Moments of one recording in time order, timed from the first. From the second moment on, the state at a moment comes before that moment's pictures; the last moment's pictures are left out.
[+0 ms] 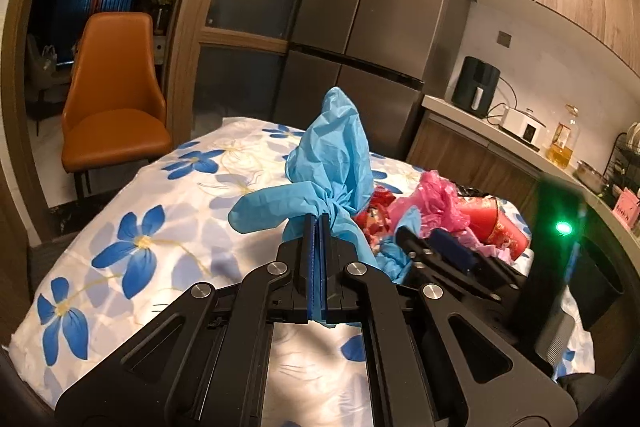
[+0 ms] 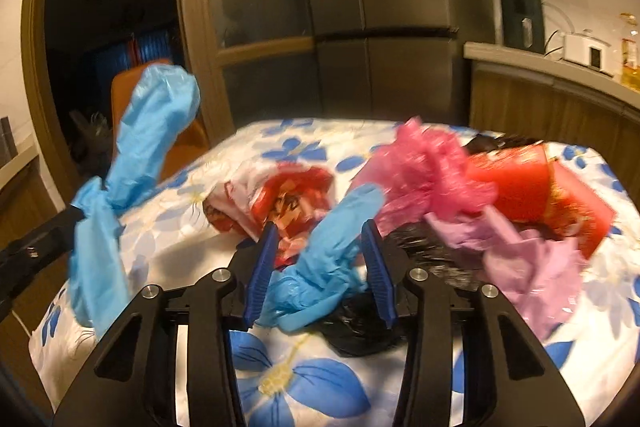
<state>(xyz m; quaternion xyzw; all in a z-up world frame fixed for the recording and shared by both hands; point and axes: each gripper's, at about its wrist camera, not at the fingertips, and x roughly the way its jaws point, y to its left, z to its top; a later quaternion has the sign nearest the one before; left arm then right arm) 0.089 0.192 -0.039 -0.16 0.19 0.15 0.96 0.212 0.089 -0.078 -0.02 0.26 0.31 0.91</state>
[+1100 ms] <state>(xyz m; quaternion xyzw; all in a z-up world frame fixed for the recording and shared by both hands) 0.084 0.111 -0.010 -0.11 0.17 0.09 0.97 0.146 -0.040 -0.013 0.06 0.19 0.31 0.93</state>
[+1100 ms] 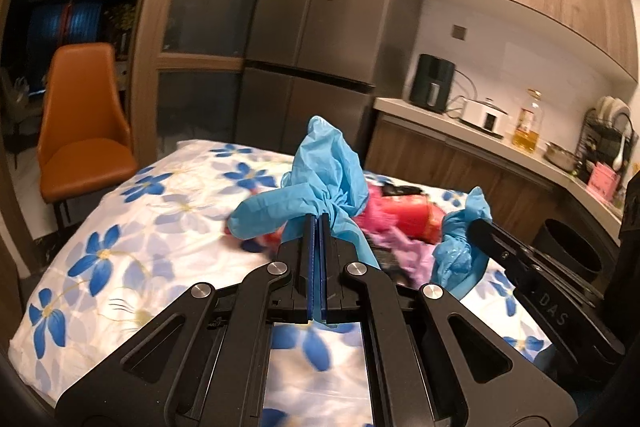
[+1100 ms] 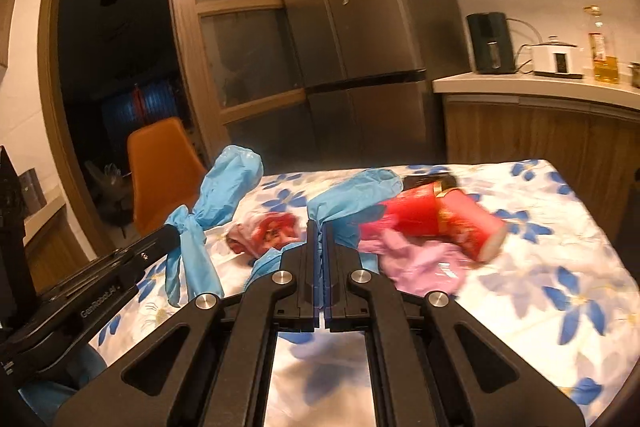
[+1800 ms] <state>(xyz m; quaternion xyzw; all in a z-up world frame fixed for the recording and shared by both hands) 0.143 -0.046 0.004 -0.04 0.18 -0.04 0.98 0.143 -0.196 -0.006 0.09 0.15 0.17 0.97</state>
